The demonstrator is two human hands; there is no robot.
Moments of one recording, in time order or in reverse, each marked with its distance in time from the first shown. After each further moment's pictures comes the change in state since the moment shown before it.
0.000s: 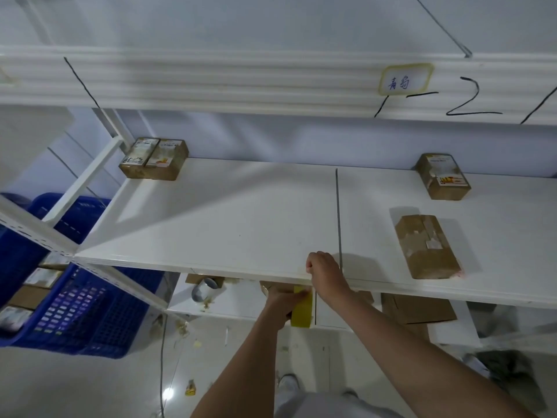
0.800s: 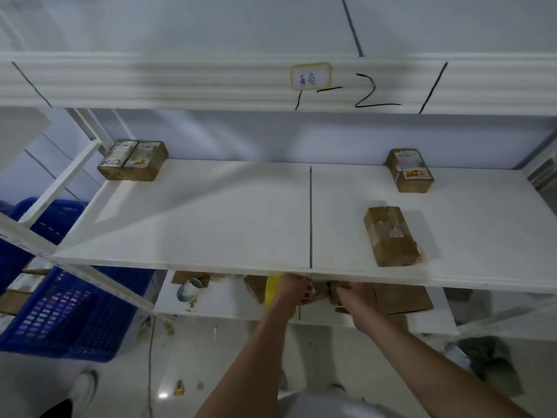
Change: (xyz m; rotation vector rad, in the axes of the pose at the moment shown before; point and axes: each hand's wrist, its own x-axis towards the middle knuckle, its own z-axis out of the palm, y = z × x) left_hand -0.032 0.011 0.090 0.078 0.020 0.108; right_hand -0.085 0.100 -0.025 0.879 0.075 0.750
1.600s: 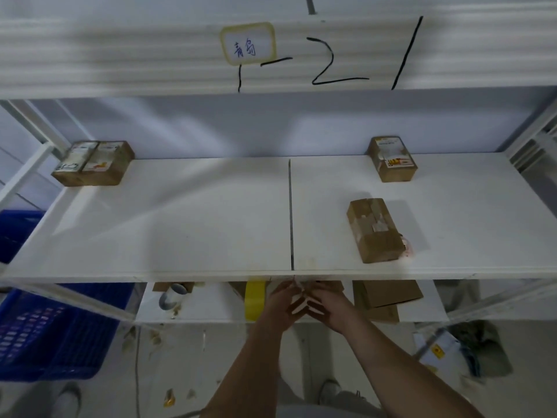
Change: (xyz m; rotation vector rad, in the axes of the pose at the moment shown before) left_hand 0.033 -0.035 0.024 -0.505 -0.121 -0.265; right_hand 0.036 0.025 0.017 0.476 -0.268 0.301
